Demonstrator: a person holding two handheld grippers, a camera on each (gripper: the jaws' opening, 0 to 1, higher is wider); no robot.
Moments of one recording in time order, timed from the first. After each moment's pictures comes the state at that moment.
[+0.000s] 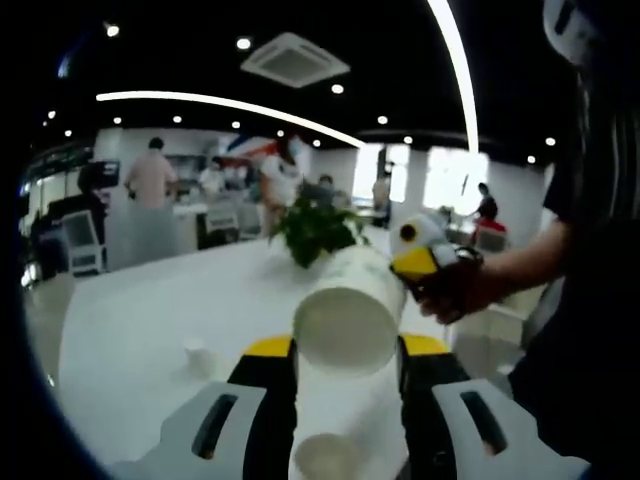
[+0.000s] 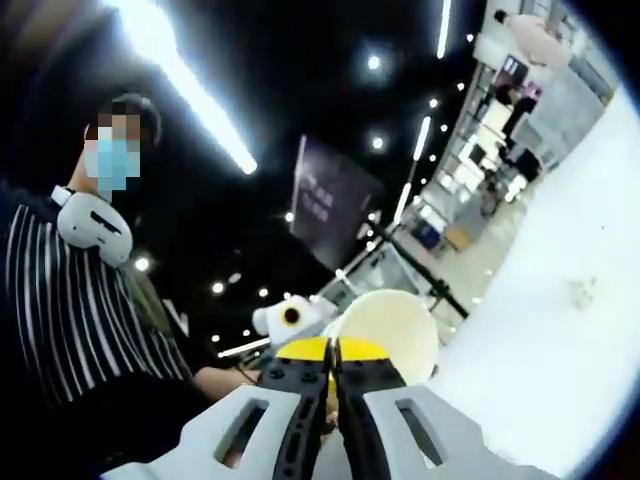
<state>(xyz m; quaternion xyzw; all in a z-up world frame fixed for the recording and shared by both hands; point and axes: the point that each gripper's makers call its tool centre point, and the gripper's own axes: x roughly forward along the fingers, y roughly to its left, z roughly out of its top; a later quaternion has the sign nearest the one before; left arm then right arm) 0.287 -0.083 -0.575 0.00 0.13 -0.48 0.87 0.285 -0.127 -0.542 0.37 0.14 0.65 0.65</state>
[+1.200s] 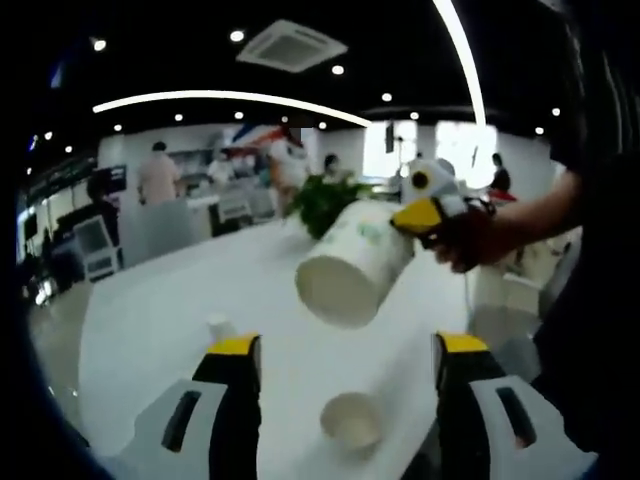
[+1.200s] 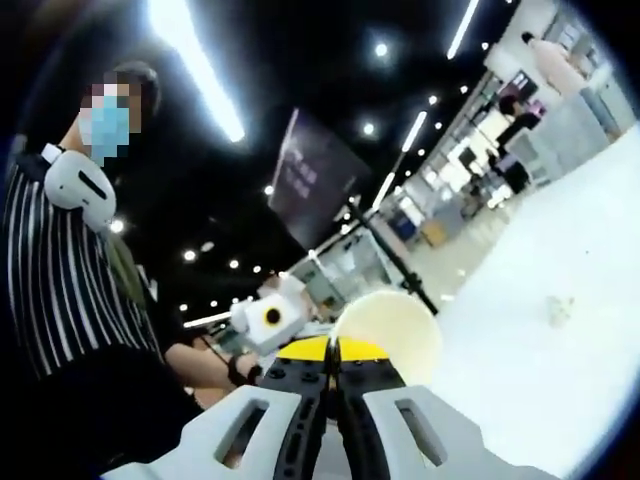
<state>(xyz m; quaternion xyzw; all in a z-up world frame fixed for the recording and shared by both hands) 0.286 -0.045 -0.613 0.05 0.16 -0.45 0.88 0.292 -0.113 -0.556 0.30 0.15 0.63 0.70</state>
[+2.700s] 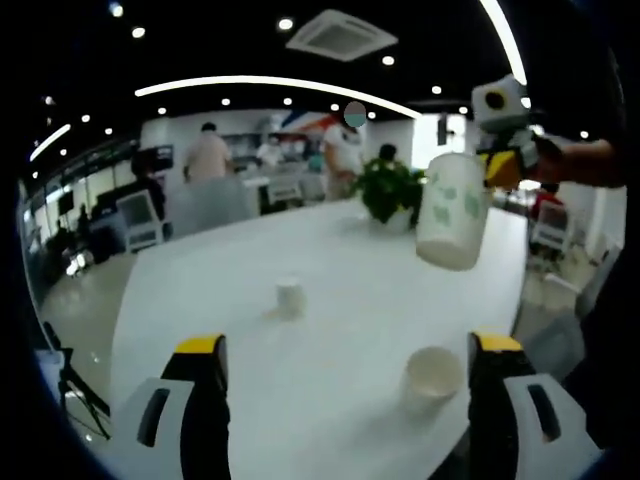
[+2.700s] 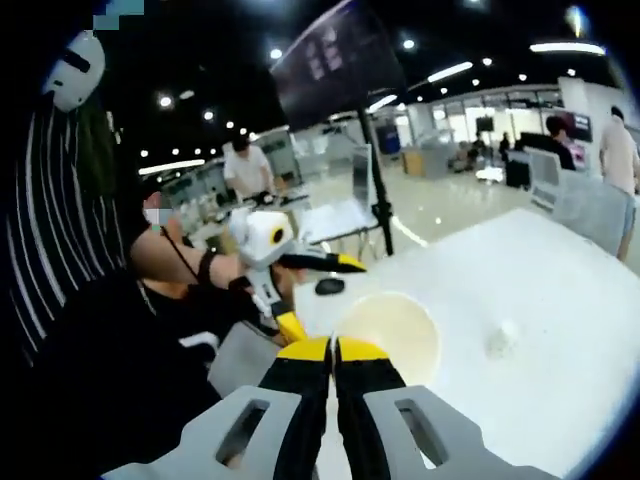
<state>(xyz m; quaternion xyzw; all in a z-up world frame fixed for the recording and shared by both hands) 0.321 0.041 -0.643 0.05 0.18 -0.35 0.92 0.285 -0.069 -0.542 -0.07 0.25 0.65 0.72</state>
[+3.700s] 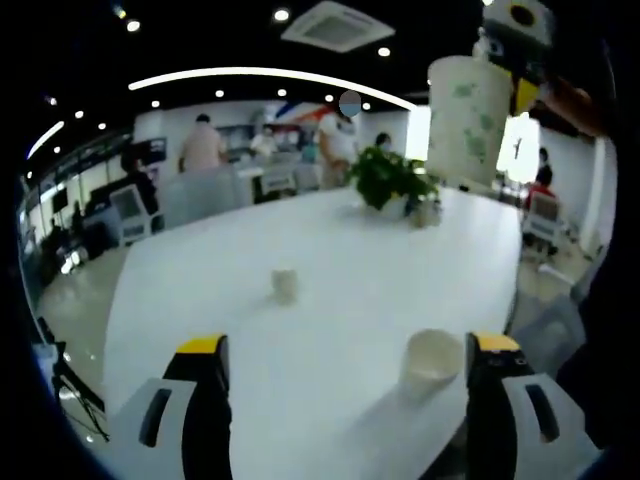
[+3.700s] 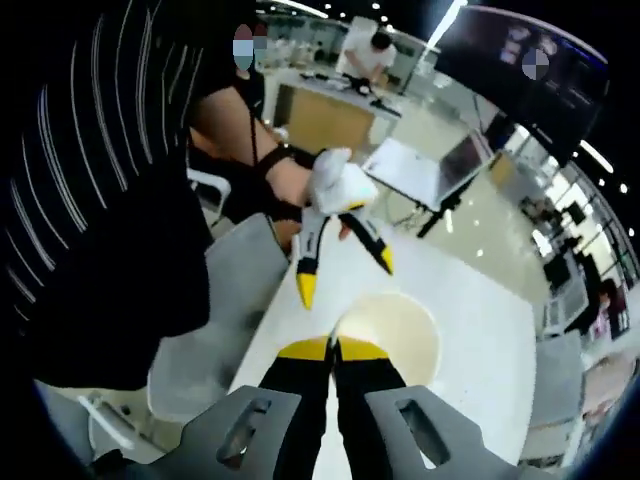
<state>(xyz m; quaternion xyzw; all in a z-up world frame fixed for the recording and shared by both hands) 0.316 0.043 -0.665 0.06 0.20 -0.37 0.90 0.257 -0.056 -0.529 -0.44 0.17 0.68 0.56</state>
